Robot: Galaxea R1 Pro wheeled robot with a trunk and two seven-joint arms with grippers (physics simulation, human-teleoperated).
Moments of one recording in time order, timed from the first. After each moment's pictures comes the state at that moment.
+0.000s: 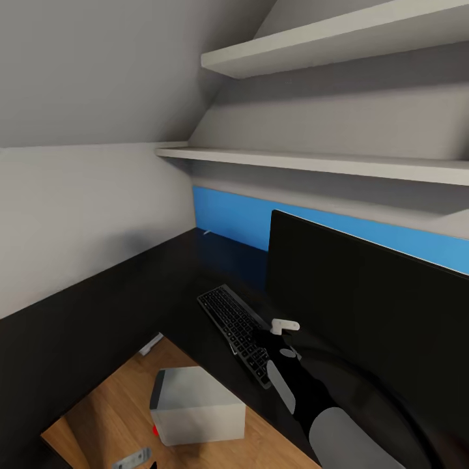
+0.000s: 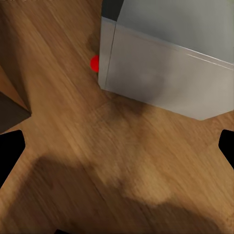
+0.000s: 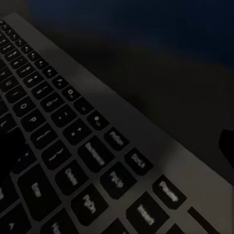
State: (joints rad) left arm -0.05 0.03 -0.11 -0.79 0.45 0.01 0.19; right arm -0.64 0.17 0.24 -0.66 -0.27 0.09 -0.30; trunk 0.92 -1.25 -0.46
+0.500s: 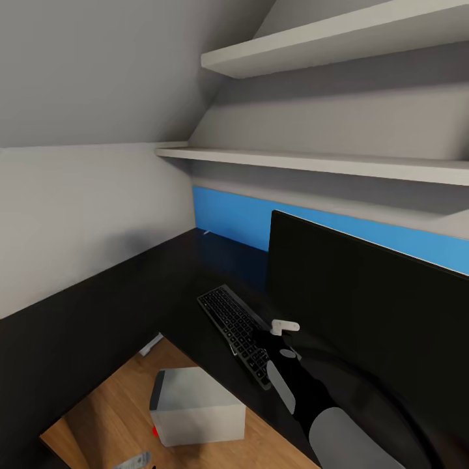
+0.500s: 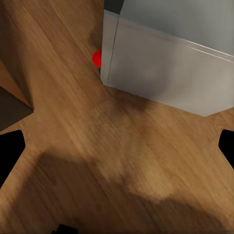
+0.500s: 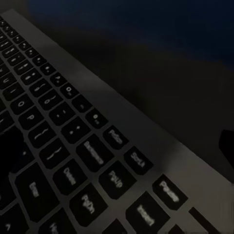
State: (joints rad) left arm -0.05 0.03 -0.11 -0.77 0.45 0.01 0.19; right arm -0.64 0.17 0.24 -0.66 -0.27 0.10 -0.30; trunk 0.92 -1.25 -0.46
